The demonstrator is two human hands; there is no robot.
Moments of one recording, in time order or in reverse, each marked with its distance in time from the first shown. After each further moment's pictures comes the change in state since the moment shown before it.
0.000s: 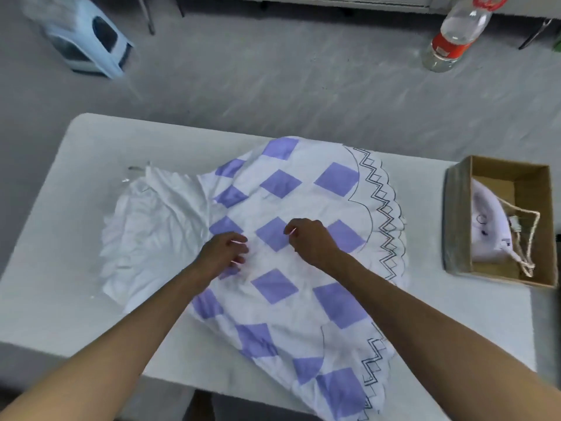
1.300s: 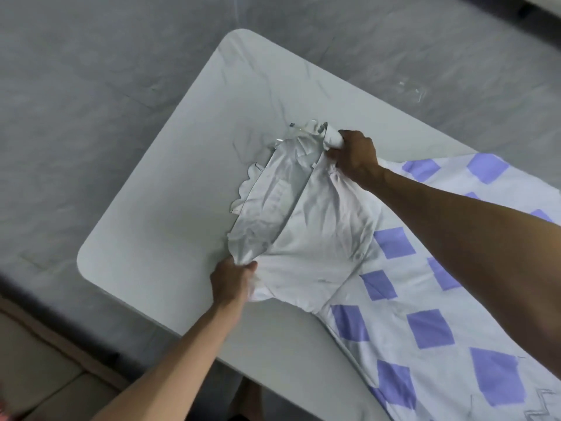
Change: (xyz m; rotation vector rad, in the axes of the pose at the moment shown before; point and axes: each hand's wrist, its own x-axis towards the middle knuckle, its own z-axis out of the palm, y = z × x) left_hand 0.082 -0.249 -0.277 -0.337 0.474 -0.333; right_hand 0.272 -0.284 0.224 -0.153 0.137 -0.108
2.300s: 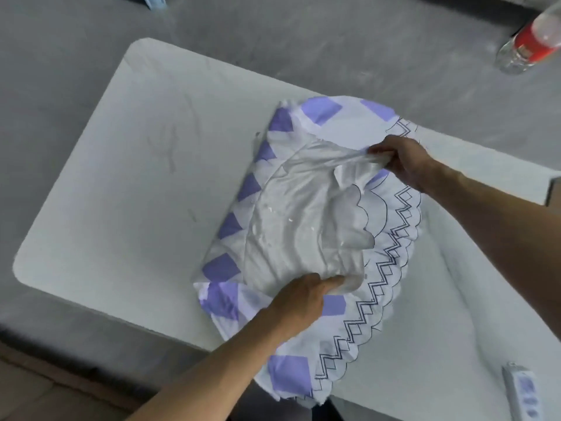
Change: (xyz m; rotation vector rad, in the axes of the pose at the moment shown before) left_hand -0.197 -0.032 0.179 0.943 -0.701 0.993; right_hand -0.125 0.216 -0.195 0.820 0.011 0.376
